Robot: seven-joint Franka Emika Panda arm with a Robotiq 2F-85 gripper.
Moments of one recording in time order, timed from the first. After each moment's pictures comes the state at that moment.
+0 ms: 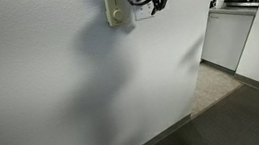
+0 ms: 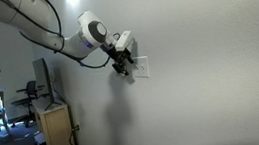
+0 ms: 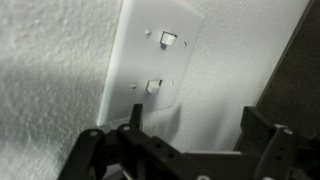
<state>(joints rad) 0.18 0.29 0.15 -1.53 -0.46 2.44 -1.23</state>
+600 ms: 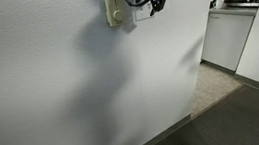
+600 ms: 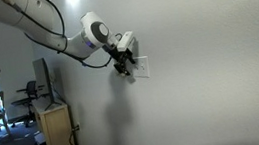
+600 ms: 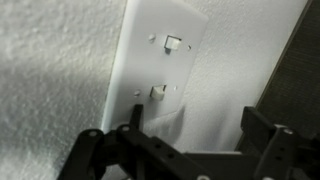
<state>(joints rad) 0.18 0.32 0.14 -1.49 -0.46 2.42 -1.23</state>
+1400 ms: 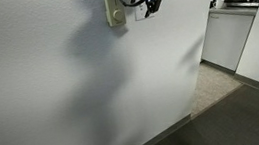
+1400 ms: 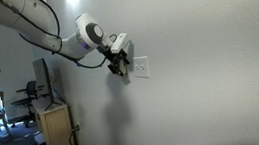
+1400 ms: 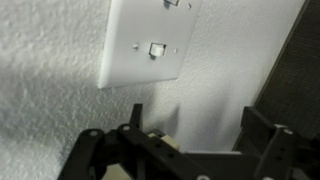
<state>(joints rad) 0.22 0.31 0.15 -1.50 -0.46 2.42 -1.17</state>
